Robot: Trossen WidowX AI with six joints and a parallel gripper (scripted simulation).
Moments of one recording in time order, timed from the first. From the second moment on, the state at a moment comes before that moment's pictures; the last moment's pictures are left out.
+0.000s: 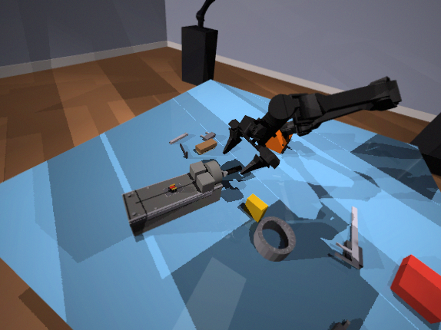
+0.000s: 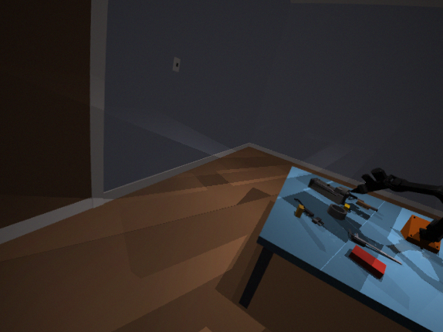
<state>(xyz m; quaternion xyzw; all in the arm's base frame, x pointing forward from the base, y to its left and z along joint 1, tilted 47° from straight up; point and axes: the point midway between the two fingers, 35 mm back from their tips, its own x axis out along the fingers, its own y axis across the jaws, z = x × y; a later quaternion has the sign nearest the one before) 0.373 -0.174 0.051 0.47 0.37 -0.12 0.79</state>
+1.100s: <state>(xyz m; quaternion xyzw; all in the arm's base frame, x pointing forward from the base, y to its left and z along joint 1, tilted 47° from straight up) 0.382 -0.139 0.016 0.47 0.37 -0.12 0.79</state>
